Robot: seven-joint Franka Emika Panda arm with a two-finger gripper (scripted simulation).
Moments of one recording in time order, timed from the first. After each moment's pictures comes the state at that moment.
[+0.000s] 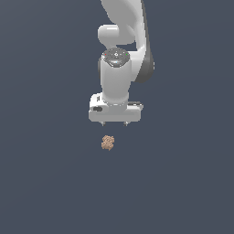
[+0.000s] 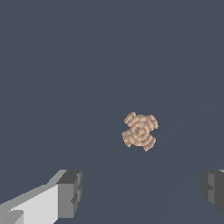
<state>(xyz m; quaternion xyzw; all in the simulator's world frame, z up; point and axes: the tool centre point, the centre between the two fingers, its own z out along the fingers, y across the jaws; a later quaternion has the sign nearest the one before) 0.005 -0.010 0.184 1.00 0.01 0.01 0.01</state>
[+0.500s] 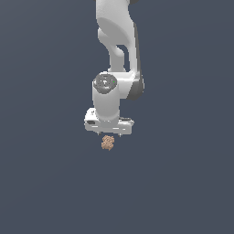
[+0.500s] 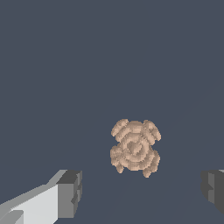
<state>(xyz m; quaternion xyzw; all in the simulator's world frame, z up) 0.017 -0.036 0.118 1.00 -0.05 0.00 0.00</state>
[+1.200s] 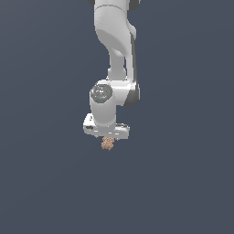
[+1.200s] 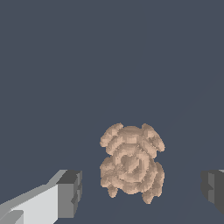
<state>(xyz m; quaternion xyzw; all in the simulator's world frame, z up) 0.019 -0.047 0.085 1.00 -0.07 0.00 0.00</state>
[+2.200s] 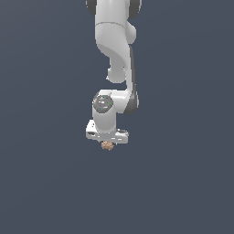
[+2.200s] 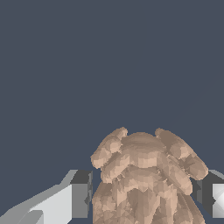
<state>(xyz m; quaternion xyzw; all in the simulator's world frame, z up) 0.019 -0.047 0.040 1.00 -0.07 0.00 0.00</state>
